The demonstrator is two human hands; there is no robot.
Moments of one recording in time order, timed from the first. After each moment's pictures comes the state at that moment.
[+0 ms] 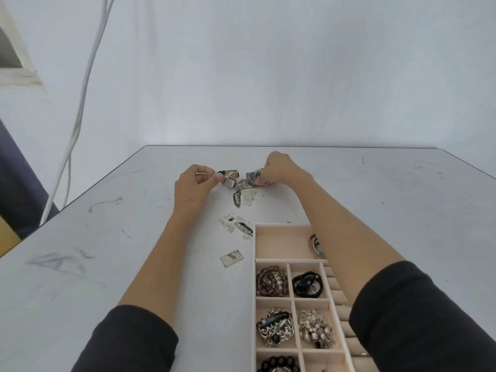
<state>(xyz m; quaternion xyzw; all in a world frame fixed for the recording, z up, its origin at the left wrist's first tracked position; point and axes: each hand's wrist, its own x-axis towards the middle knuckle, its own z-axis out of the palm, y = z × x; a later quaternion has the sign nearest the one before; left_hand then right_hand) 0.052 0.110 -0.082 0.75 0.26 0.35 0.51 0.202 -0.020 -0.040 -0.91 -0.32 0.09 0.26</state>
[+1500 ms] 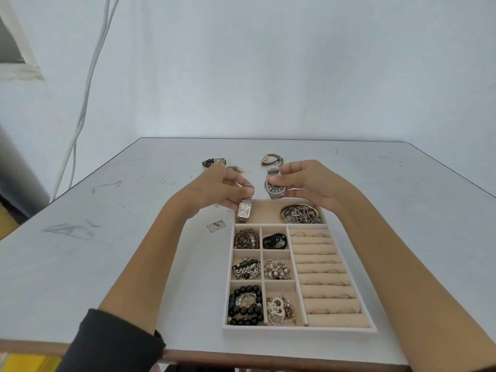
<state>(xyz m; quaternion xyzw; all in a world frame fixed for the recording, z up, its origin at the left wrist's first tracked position) -0.003 0.010 -0.029 0.84 0.11 0.06 0.53 0.123 -0.162 -0.030 -0.67 -0.28 0.29 0.62</state>
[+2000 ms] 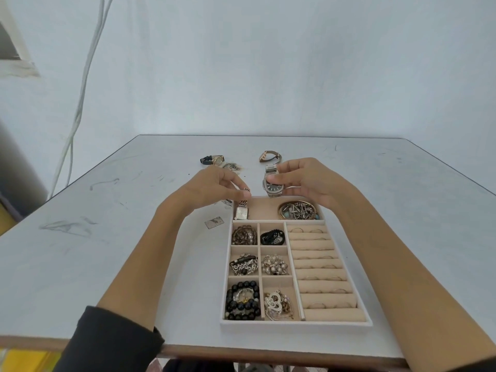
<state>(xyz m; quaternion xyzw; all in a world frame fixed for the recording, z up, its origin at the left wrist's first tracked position) -0.005 0.014 -0.035 0.90 0.12 0.06 0.42 0.124 -0.164 -0.033 -0.68 -0.27 0.29 0.62</state>
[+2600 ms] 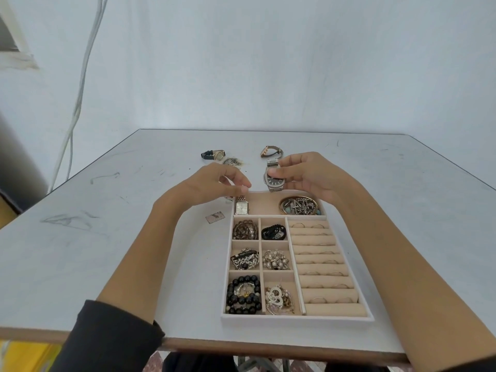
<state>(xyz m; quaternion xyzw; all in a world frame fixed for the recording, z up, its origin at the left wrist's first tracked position) -0.005 0.020 -0.039 0.92 0.07 0.07 0.39 0.121 -0.164 -0.031 -0.67 -0.27 0.29 0.63</state>
